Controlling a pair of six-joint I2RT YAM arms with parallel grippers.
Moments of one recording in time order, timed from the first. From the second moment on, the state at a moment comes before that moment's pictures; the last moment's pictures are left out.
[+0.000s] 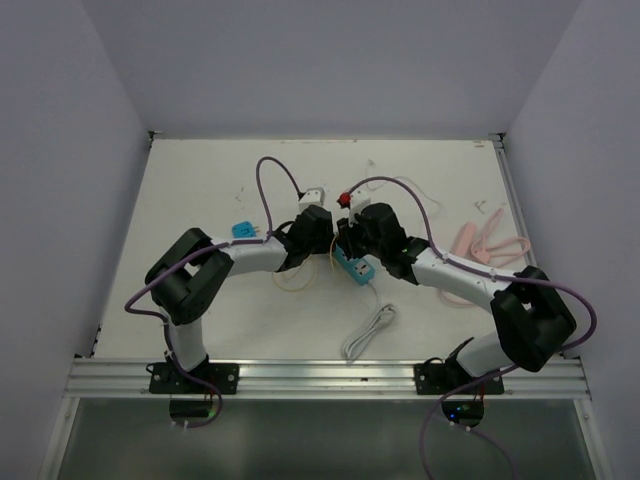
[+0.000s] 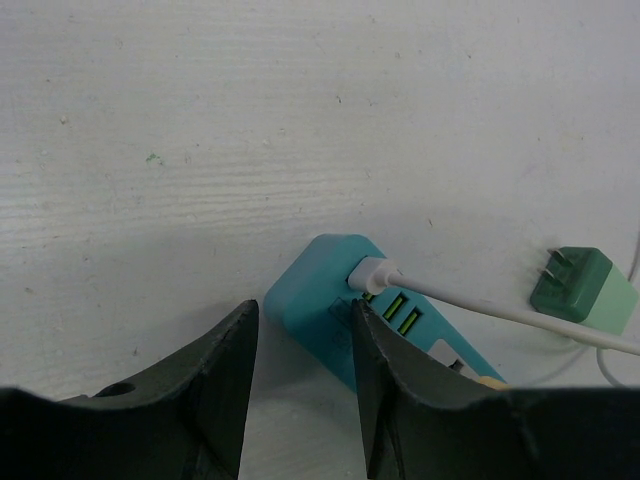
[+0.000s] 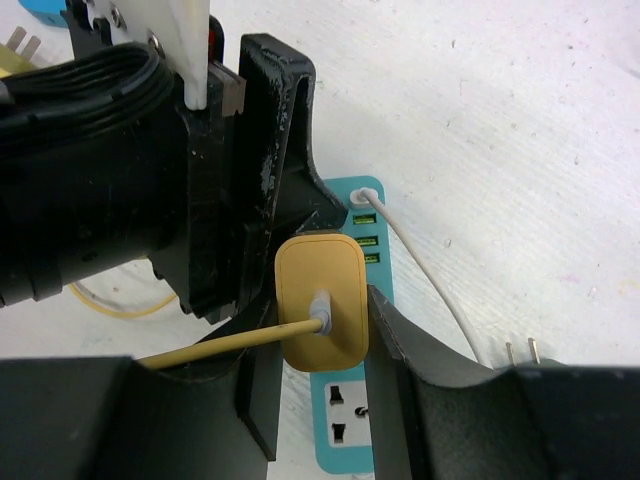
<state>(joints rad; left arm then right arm) -0.76 1.86 1.02 0.11 -0.28 -0.68 0.69 1.46 0.83 0.06 0.04 0.10</state>
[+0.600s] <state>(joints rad) -0.76 1.86 1.03 0.09 -0.30 -0.68 0.69 1.24 0.77 -0.15 0.13 0.17</state>
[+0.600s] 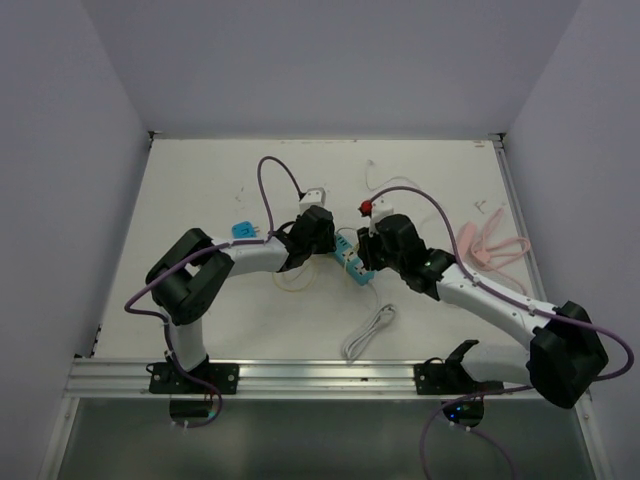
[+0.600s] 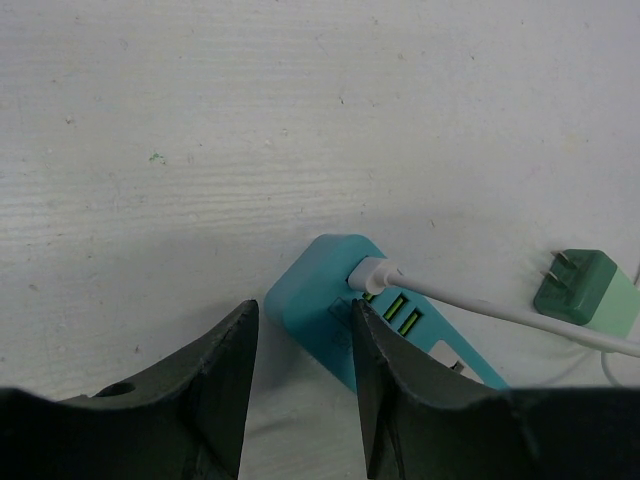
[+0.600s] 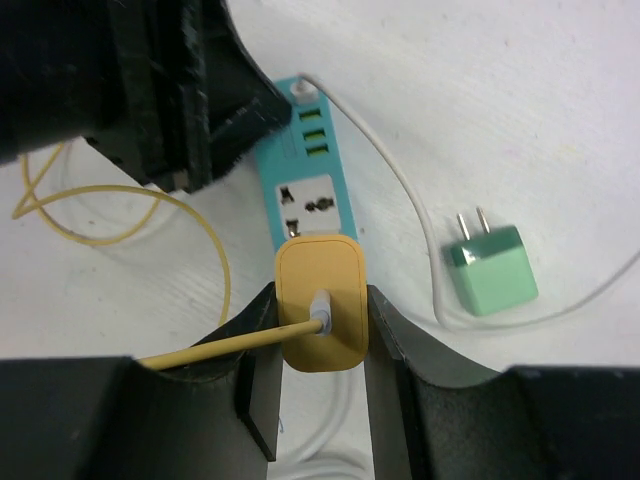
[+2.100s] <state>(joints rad) -0.74 1.85 1.03 0.08 -0.24 -0.69 0.83 1.25 0.56 -0.04 -0.18 0.62</state>
